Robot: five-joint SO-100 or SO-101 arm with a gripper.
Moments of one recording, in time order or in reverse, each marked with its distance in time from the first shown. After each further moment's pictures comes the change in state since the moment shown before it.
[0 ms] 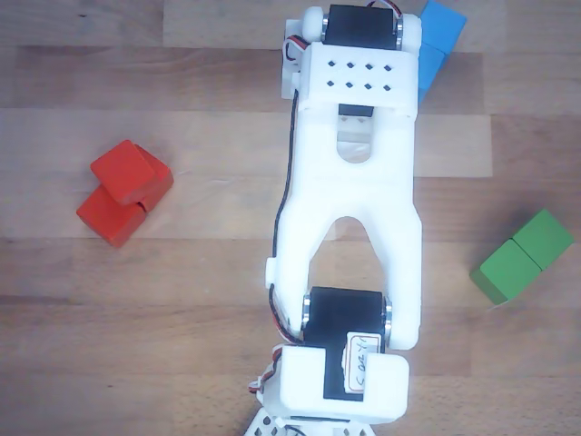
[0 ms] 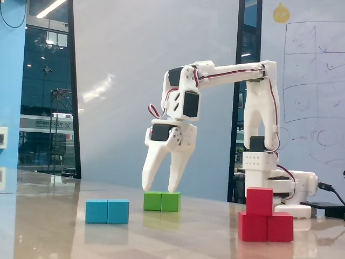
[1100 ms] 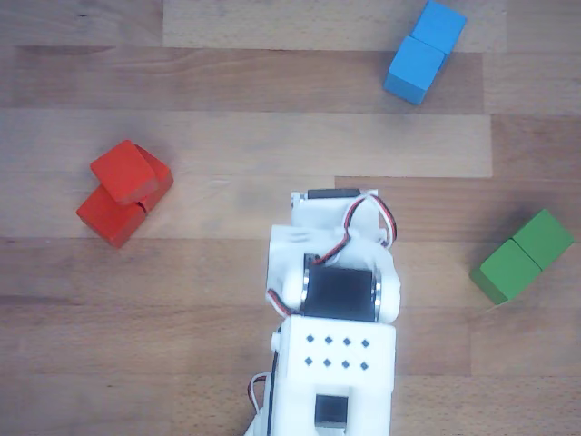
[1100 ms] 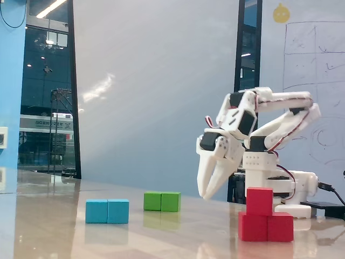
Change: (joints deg) arm 0.0 67.3 62.7 -16.3 13.4
